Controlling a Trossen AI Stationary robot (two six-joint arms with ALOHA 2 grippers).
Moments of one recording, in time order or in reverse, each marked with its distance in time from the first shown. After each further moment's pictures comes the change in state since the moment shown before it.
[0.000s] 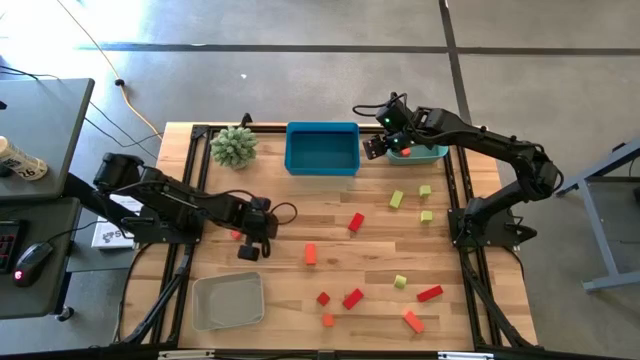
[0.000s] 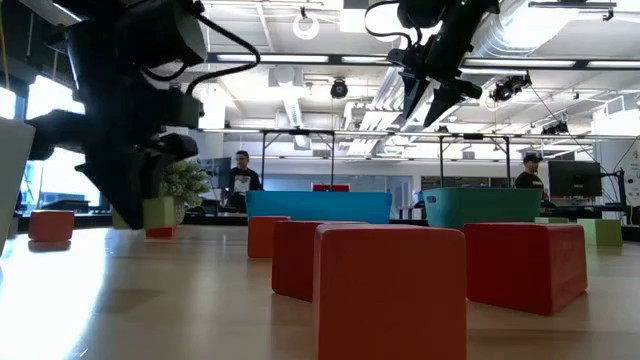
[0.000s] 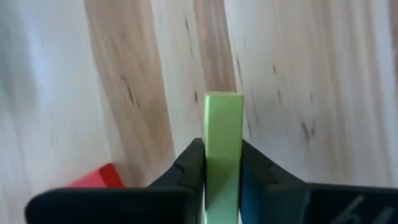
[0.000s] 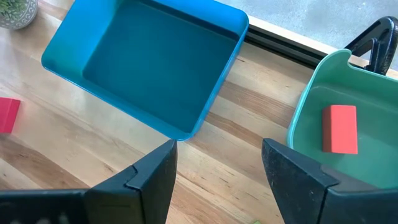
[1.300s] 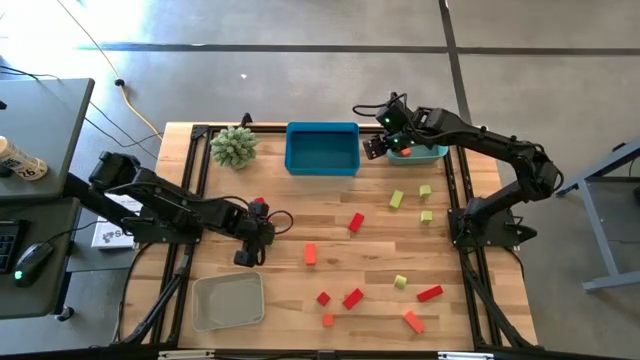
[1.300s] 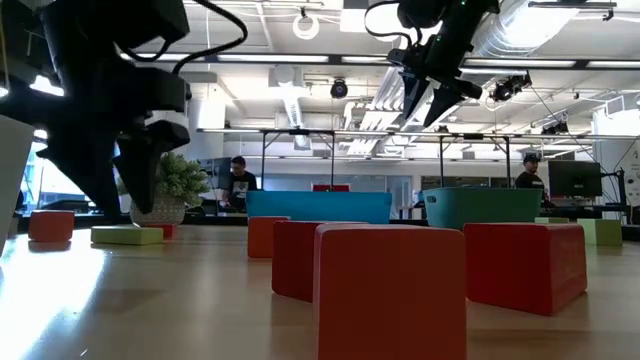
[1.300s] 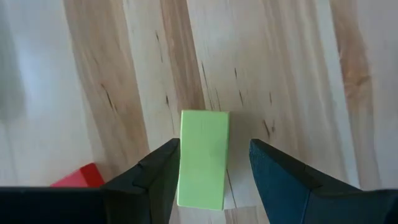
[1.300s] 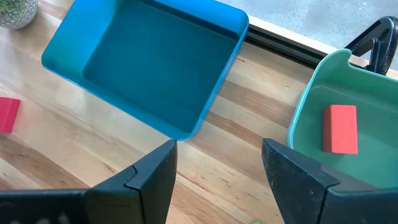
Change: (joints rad) left arm -0.104 -0.020 0.003 -0.021 -0.028 -0.056; right arm -0.002 0.000 0.000 0.000 -0.001 -0.001
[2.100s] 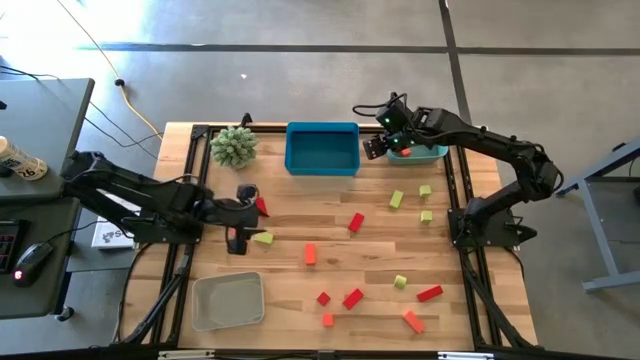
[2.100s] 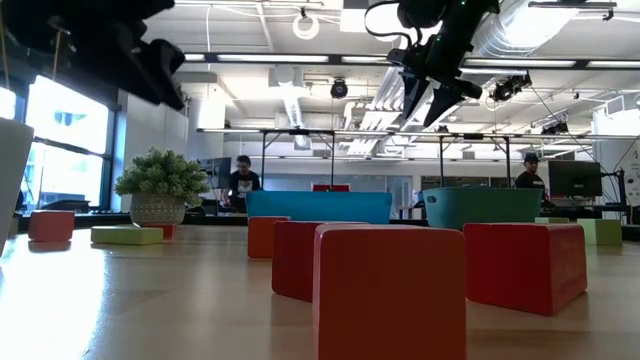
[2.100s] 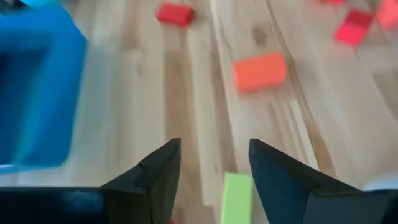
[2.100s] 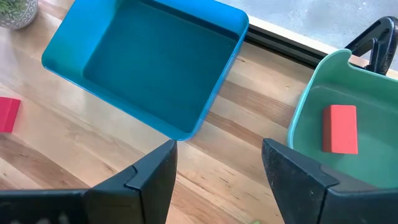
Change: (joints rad) left arm 0.000 -0.409 0.000 0.005 -0.092 0.034; right arm 0.000 0.000 0.000 0.000 0.000 0.000
